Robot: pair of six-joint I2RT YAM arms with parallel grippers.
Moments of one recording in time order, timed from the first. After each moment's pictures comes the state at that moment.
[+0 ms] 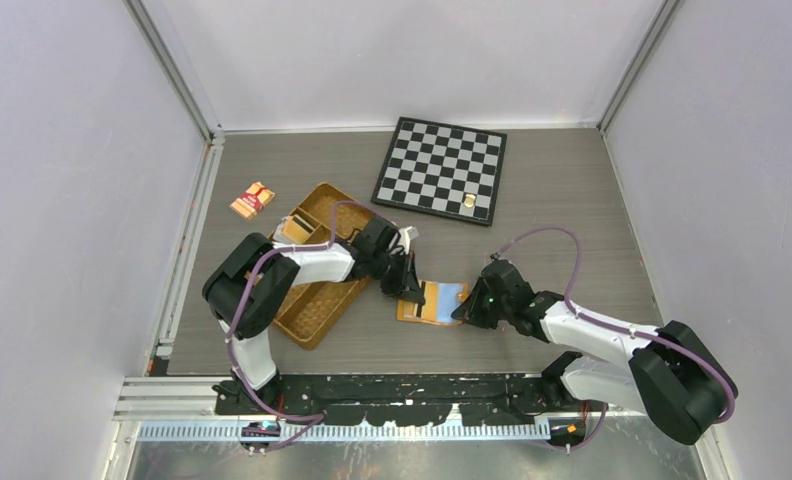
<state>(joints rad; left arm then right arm) -0.71 1.81 0.93 -0.04 0.57 -0.67 0.63 1.13 0.34 -0.11 -0.10 1.01</state>
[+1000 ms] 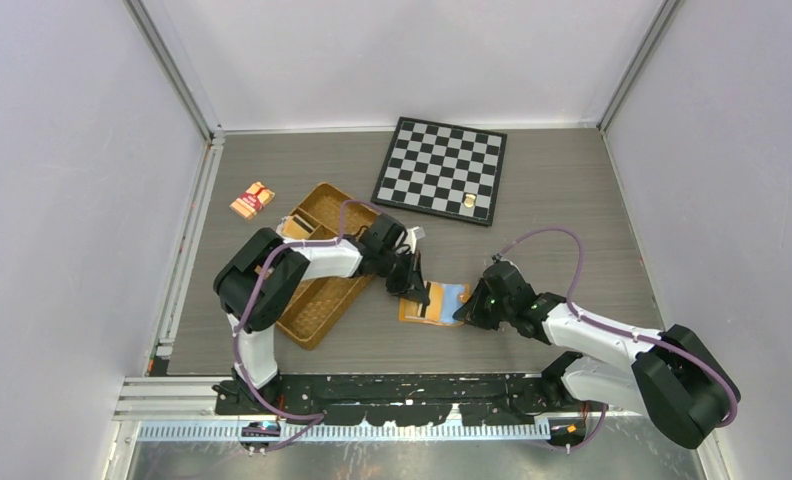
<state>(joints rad) -0.72 1.88 1.00 -0.09 0.60 -0.65 0.63 1.10 0.33 -0.11 -0.09 1.00</state>
